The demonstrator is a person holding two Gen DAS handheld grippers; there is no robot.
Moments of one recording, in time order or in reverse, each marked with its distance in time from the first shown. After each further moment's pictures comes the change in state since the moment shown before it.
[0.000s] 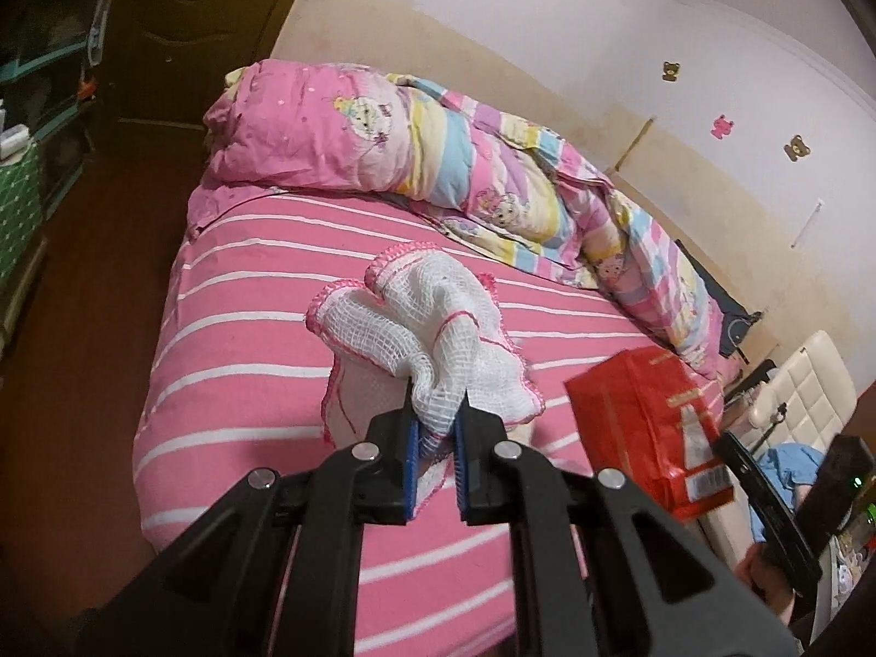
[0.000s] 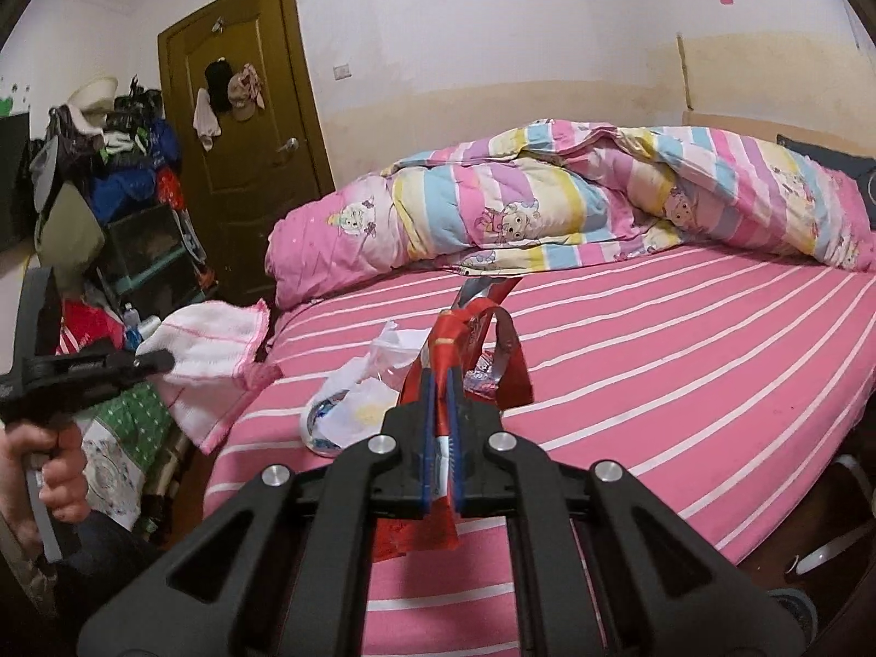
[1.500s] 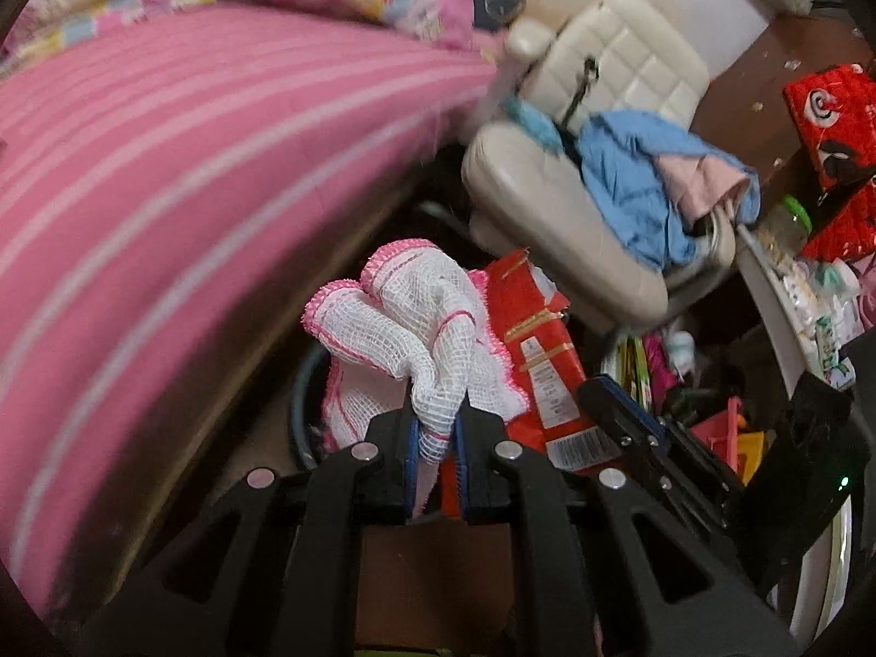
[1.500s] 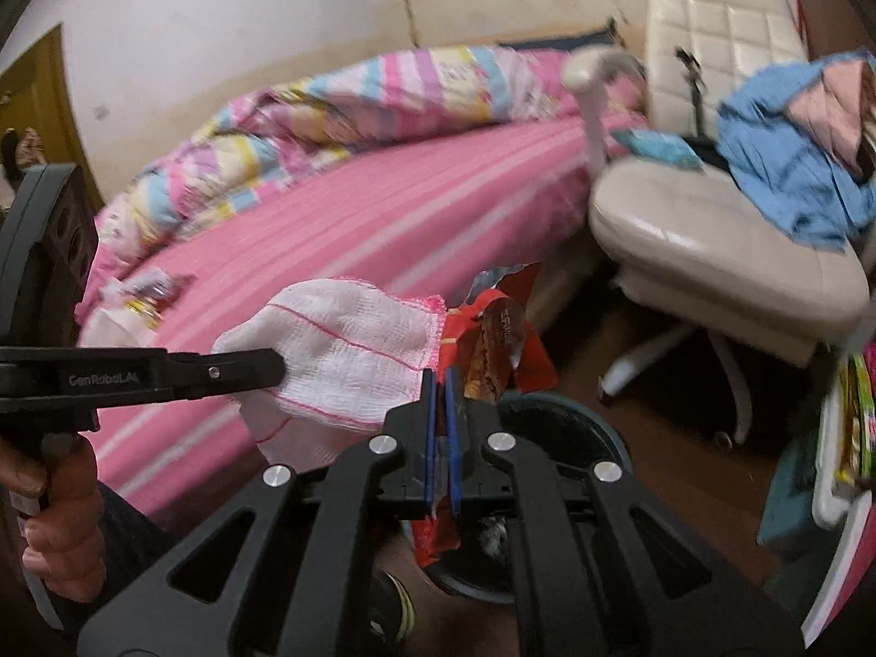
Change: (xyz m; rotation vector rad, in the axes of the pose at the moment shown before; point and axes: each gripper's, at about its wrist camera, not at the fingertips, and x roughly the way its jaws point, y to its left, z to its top) left arm 0.146 -0.374 -0.287 0.456 0.644 -0.485; right arm -0.218 -0.232 -0.188 0.344 0.094 -0.531
